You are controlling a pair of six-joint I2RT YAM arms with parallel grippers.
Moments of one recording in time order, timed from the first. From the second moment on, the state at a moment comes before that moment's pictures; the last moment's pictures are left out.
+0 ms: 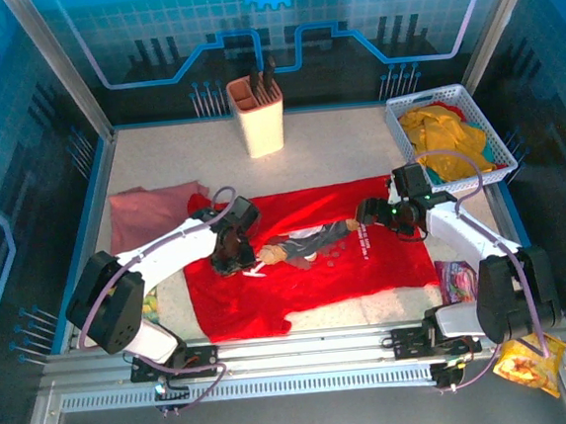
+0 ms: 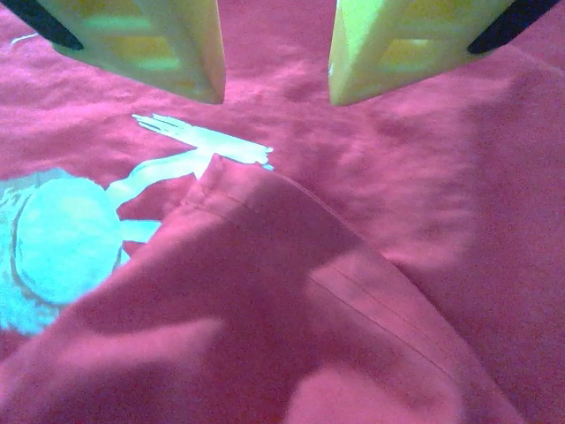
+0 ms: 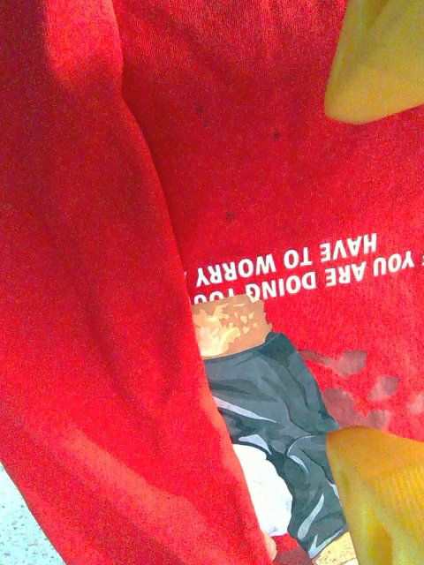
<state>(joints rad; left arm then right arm) -0.54 1.52 0.97 -0.93 0.00 -0.84 0.15 1.33 0.78 -0.53 -0.22 0.47</state>
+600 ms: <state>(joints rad) -0.18 1.54 0.90 -0.73 0.02 -0.65 0.15 1.33 0.78 -0.53 -0.23 0.47</state>
